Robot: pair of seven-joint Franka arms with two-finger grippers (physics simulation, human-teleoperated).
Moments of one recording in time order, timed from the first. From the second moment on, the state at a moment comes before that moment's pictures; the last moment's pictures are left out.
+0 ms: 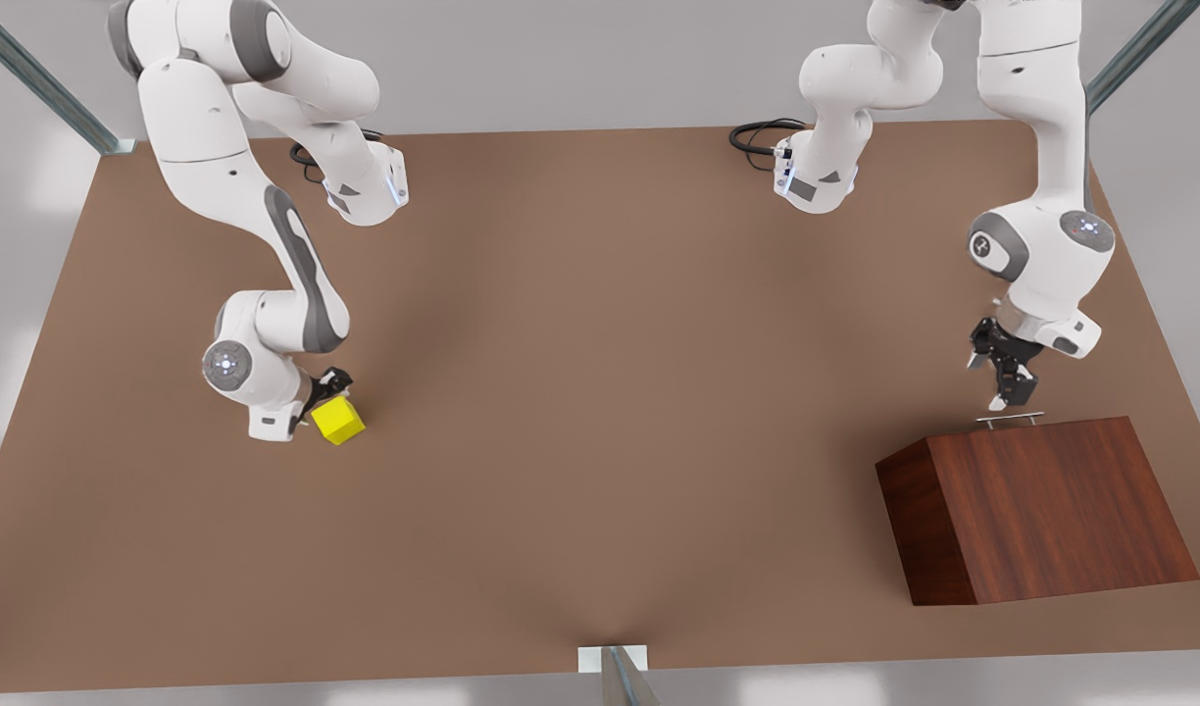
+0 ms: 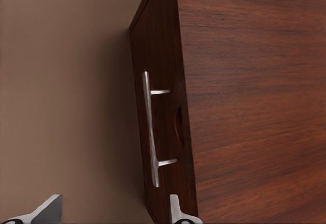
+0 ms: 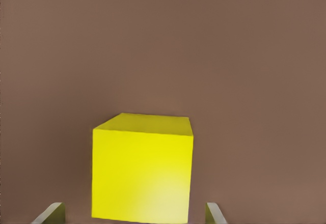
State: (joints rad) left arm -0.03 0.07 0.29 -2.33 -0.17 2.74 -1.19; right arm 0.04 0.34 -0.03 -2.18 0.02 2.39 -0.65
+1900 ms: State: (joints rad) left arm 0.02 0.06 0.34 -2.45 -0.26 2.72 -1.19; right arm 0.90 0.94 -0.01 -1.25 0.02 2.37 1.46
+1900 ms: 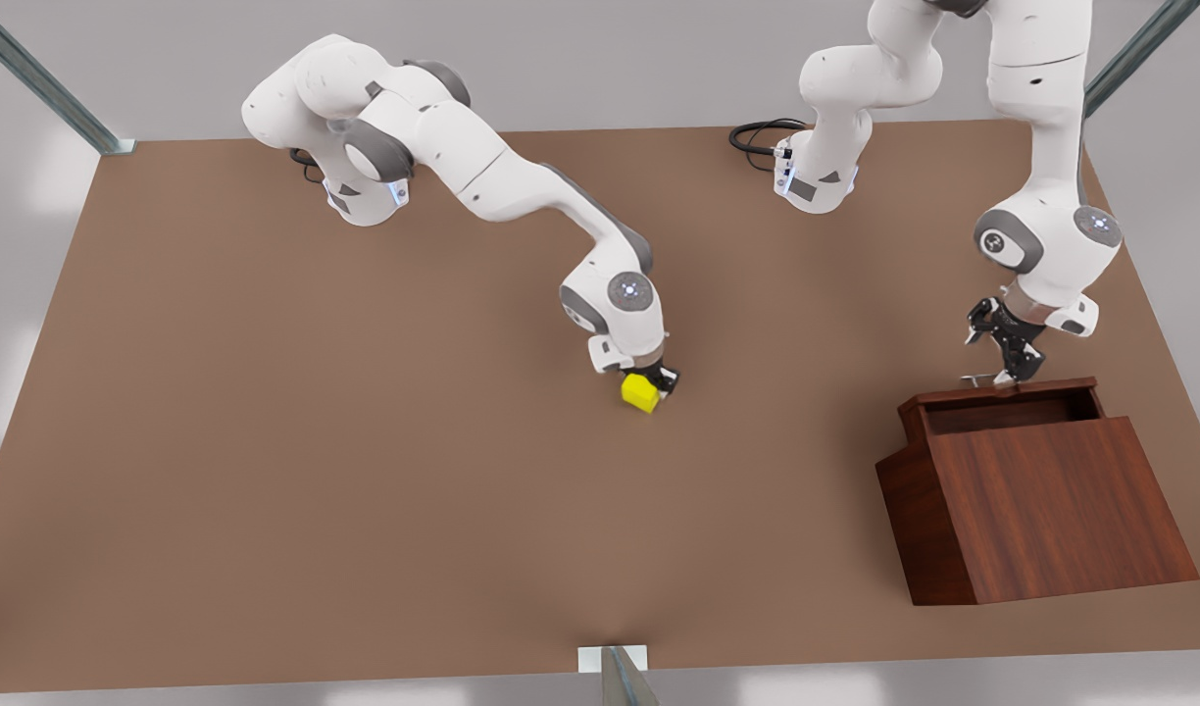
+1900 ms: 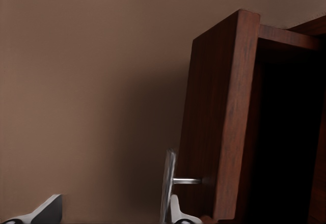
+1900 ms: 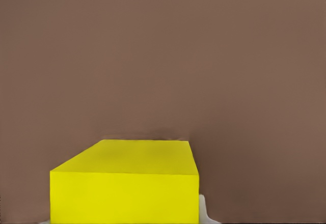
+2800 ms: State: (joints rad) left arm -0.35 0.16 0.30 -1.75 -0.16 2.05 -0.58; right arm -0.01 0.17 -0.08 -1.46 -0.02 1.65 -0.15
